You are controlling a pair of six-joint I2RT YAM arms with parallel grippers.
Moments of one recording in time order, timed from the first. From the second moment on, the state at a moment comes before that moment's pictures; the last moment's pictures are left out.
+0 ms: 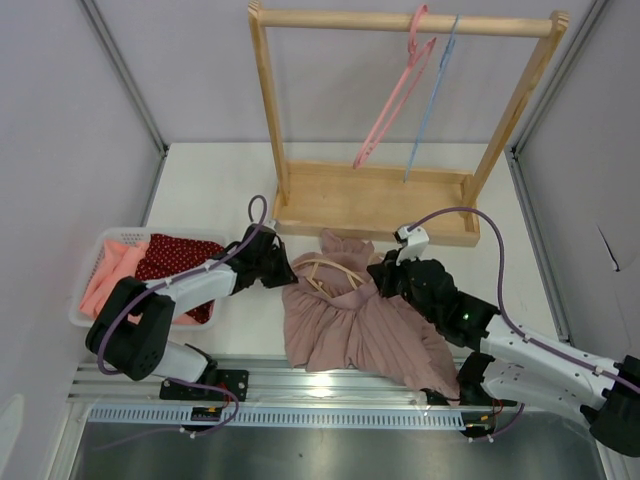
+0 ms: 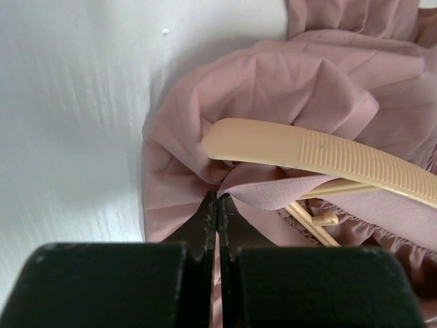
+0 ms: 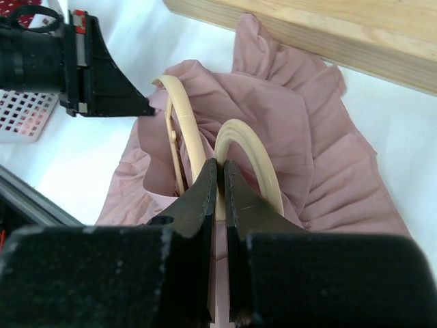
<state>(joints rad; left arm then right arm) -0.50 1.41 0.66 -0.14 0.16 -0.68 0.93 0.85 0.57 -0.04 0.34 0.44</state>
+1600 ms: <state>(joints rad) -0.66 1.22 0.49 -0.12 -0.08 -0.89 0.85 1.75 1.13 -0.38 0.41 0.64</state>
